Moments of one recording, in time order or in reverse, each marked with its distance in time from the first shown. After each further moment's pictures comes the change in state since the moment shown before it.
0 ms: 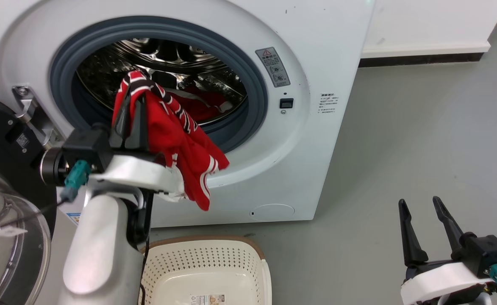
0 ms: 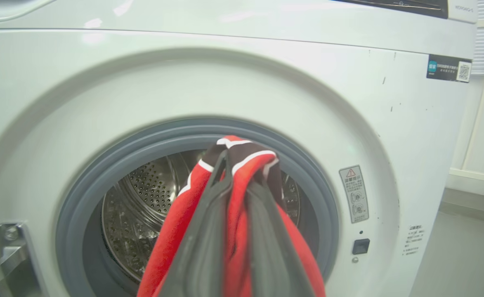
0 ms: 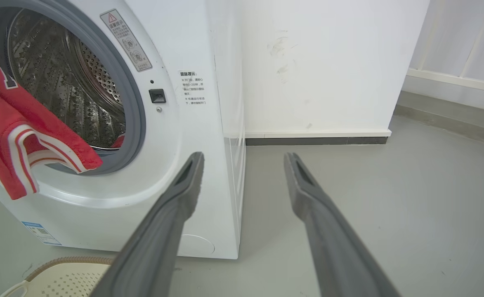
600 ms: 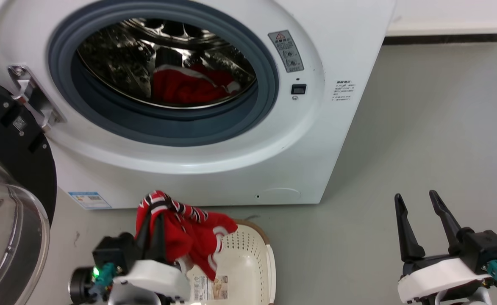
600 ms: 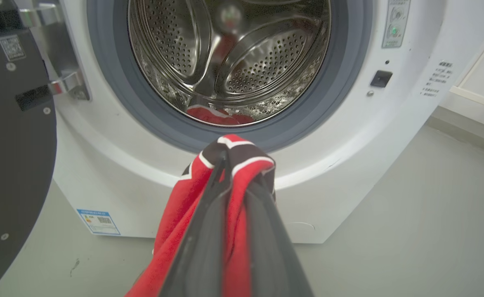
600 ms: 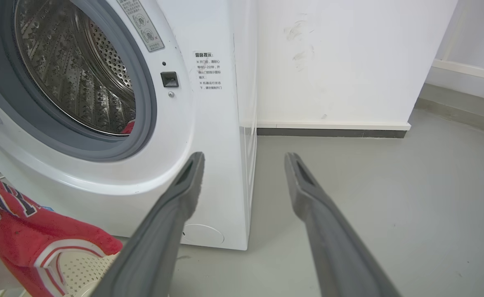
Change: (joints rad) left arm 0.462 -0.033 -0.066 -0.231 -0.047 0.100 0.104; right arm 0.006 0.000 0.014 -0.043 -0.005 0.000 0.021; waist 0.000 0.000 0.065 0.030
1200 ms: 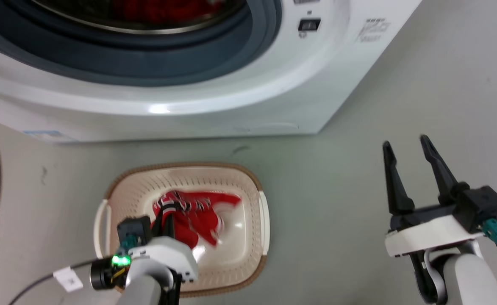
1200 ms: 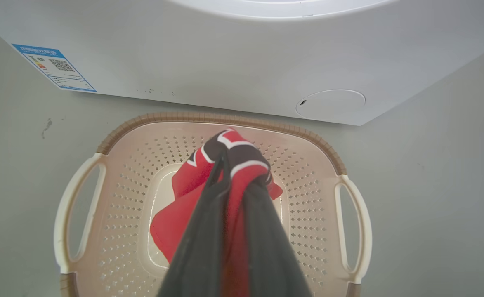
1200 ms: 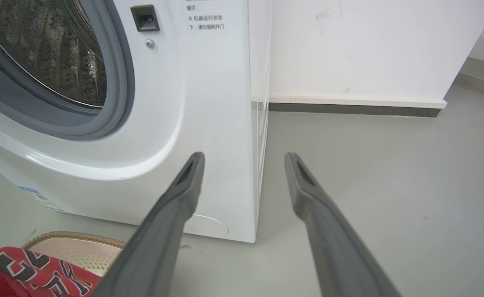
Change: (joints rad) left arm -0.234 -0.011 -0.062 0.550 -0.110 0.057 -0.100; right arm -0.179 0.000 0.056 0.007 -0.002 0.000 -0.037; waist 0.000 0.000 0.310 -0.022
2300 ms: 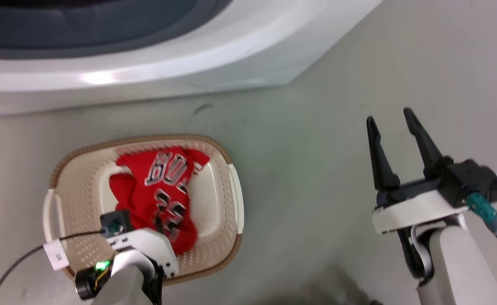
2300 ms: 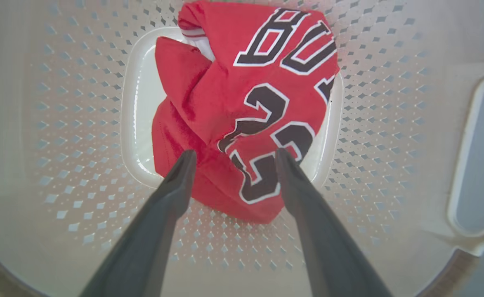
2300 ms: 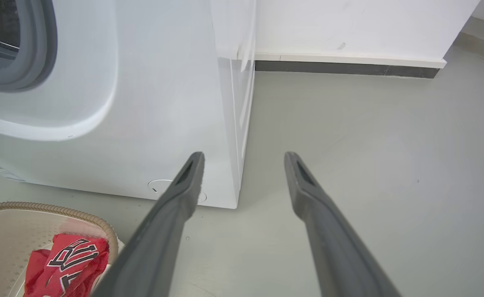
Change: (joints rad) left arm -0.313 0.009 0.112 0.607 -0.043 -0.019 -0.003; right arm -0.159 0.000 0.053 0.128 0.004 0.000 -0.060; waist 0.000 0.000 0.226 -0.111
